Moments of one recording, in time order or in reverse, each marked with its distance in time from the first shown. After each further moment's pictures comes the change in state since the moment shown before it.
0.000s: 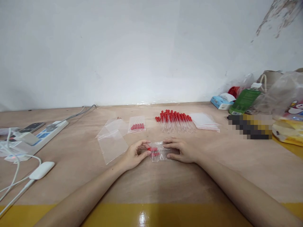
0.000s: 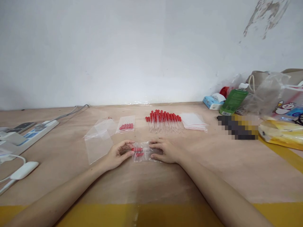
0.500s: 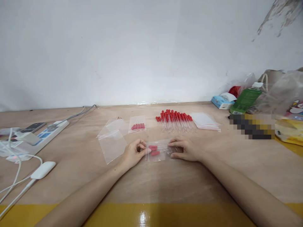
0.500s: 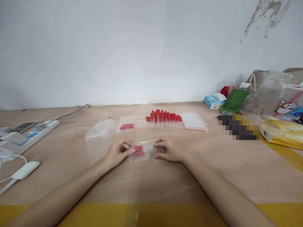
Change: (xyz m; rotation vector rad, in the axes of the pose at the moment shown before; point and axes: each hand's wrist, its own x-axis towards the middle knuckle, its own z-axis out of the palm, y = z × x) left_hand 0.003 -0.014 -0.001 0.242 0.162 -0.097; right_hand -0.007 0.007 -0.005 -0.015 0.052 0.048
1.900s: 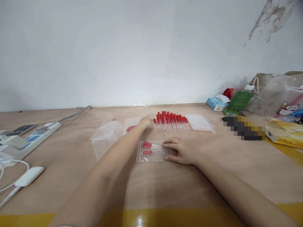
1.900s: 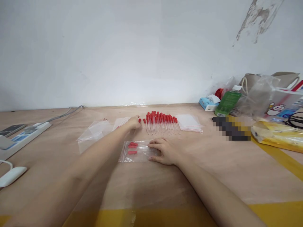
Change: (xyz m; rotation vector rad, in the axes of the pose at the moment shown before) left_hand 0.174 0.032 0.033 0.189 -0.029 -0.443; right_hand 0.001 -0.008 -0.005 -0.105 -0.038 0.023
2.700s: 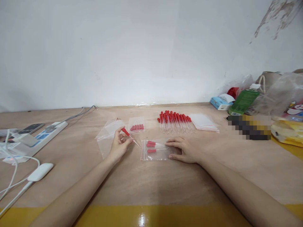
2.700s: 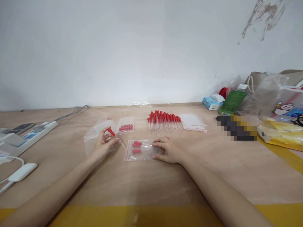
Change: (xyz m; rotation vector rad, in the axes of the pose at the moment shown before) left_hand -0.130 -0.105 -0.051 -0.801 0.233 0.177; right_hand -0.002 0.004 0.004 0.010 0.014 0.014
